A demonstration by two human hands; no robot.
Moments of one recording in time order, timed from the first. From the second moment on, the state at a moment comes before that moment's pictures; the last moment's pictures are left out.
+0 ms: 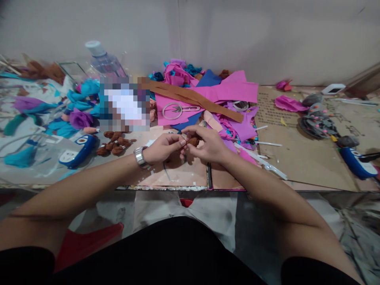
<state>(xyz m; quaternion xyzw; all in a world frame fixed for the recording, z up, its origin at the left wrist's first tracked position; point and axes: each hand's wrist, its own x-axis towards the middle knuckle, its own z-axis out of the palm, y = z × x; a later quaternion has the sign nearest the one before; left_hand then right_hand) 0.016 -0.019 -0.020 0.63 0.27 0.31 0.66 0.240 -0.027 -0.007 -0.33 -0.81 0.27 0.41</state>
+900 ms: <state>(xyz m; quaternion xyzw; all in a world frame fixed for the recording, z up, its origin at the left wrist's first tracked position) 0.008 -0.016 -0.019 0.82 0.33 0.35 0.31 0.228 -0.023 -0.019 -0.34 -0.66 0.48 0.46</state>
